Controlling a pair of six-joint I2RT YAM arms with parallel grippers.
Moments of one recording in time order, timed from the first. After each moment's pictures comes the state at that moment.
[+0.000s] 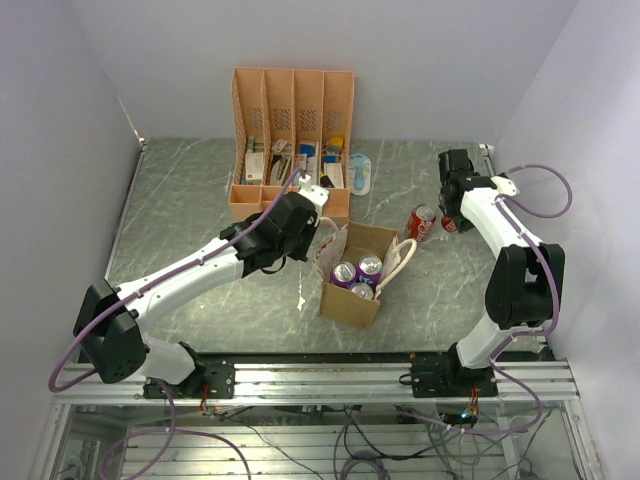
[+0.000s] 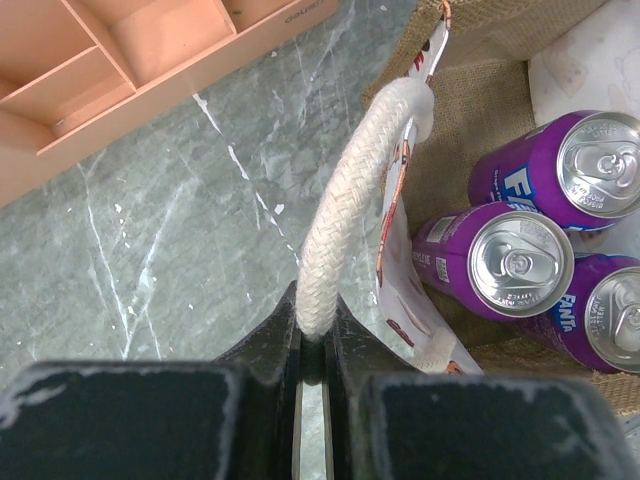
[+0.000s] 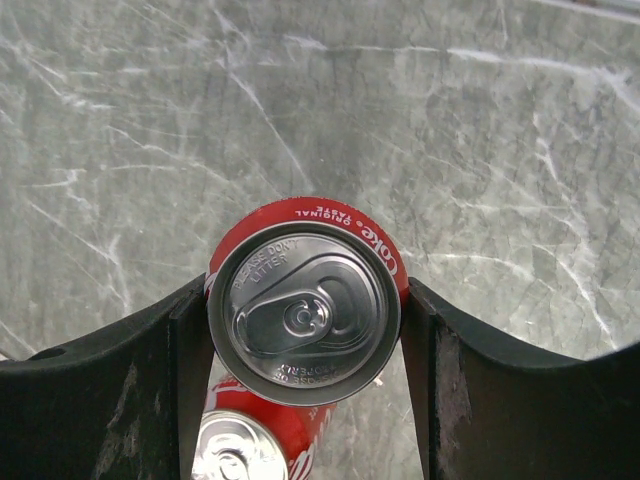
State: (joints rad) left arm -0.84 1.39 1.14 -0.47 -0.22 -0.18; right arm 0.08 1.68 1.33 -0.73 0.72 1.21
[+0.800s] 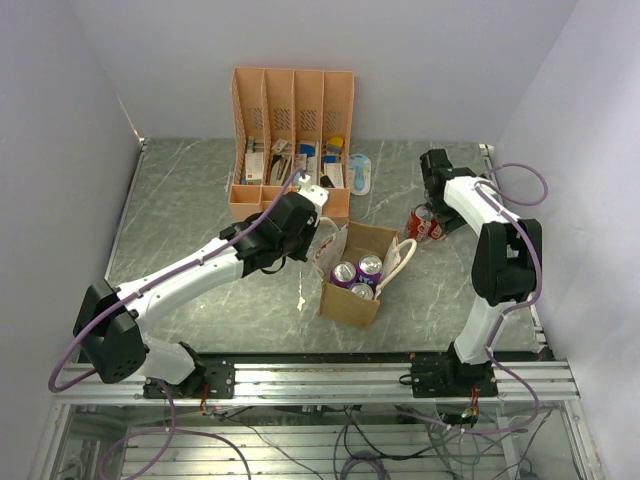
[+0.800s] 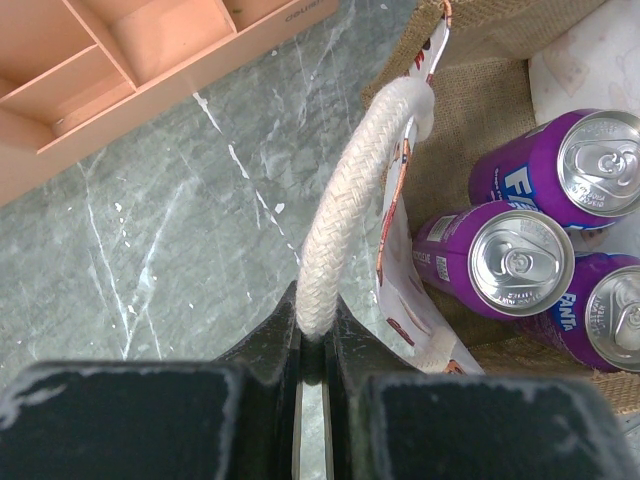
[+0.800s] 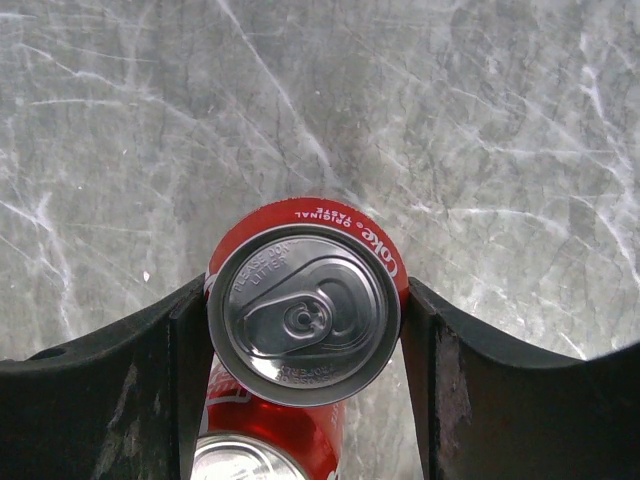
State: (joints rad) left arm -0.84 1.39 1.14 -0.48 -0.22 -0.18; right arm 0.13 1.87 1.43 -0.83 0.68 1.29
